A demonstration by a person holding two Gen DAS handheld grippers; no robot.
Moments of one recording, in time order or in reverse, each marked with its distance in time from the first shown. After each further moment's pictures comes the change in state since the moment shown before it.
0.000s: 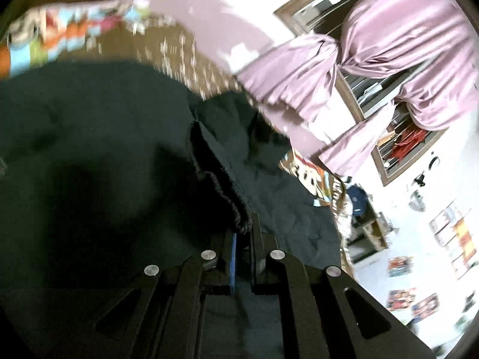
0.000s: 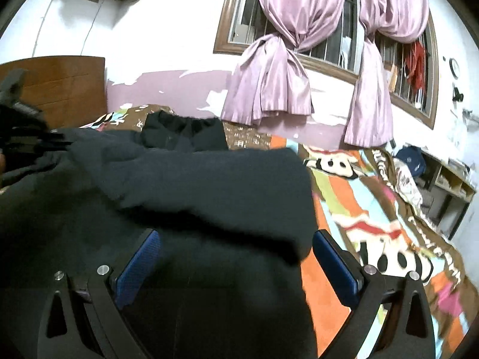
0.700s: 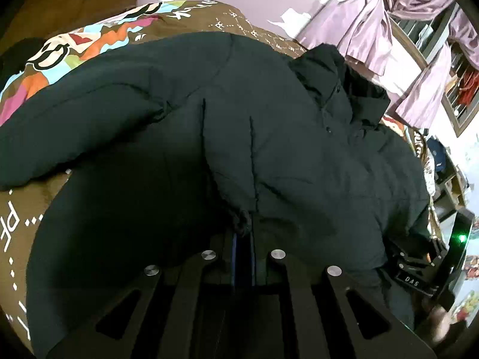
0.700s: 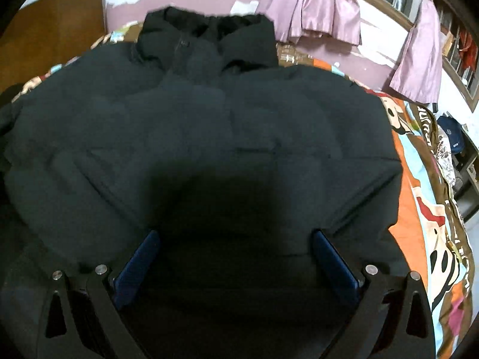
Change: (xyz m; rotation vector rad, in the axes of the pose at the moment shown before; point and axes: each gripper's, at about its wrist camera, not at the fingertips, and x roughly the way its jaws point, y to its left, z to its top) left arm 0.049 0.074 -0.044 0.152 0.166 0.393; right arm 0.159 0.057 -0.010 -0.082 0.457 0.059
